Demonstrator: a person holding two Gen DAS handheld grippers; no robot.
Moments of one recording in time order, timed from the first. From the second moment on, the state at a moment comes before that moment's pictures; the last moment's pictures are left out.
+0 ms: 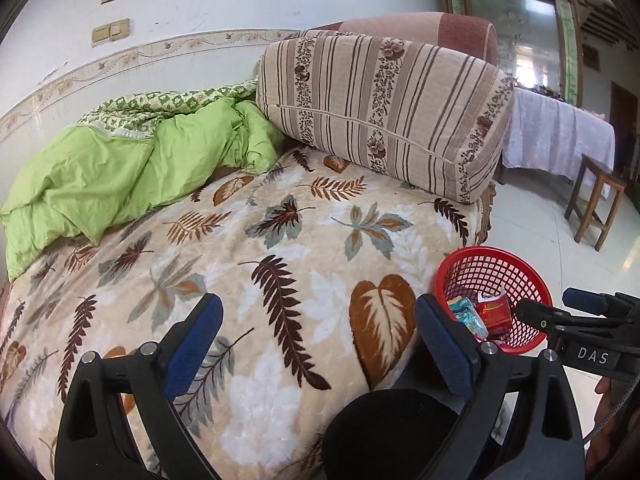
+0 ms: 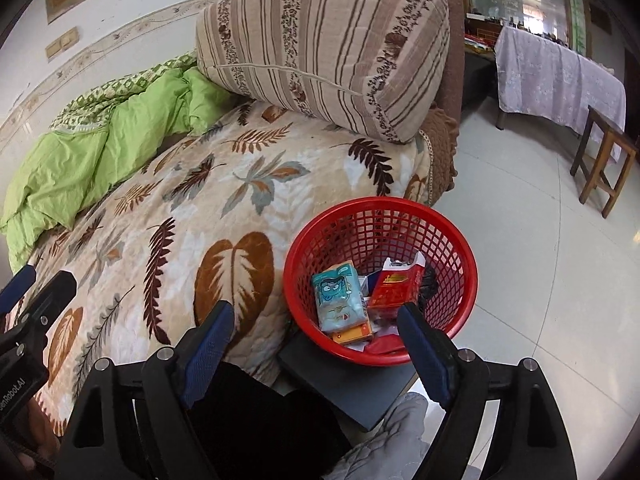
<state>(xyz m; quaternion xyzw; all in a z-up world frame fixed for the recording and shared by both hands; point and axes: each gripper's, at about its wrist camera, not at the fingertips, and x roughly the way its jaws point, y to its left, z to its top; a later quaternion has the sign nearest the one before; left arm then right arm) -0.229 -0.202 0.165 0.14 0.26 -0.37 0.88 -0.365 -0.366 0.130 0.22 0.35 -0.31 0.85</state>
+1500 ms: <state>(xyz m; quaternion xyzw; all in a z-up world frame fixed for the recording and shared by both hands) -0.226 -0.200 0.156 0.14 0.27 -0.36 0.88 -0.361 -0.363 0.126 0.22 0.36 -0.32 0.85</state>
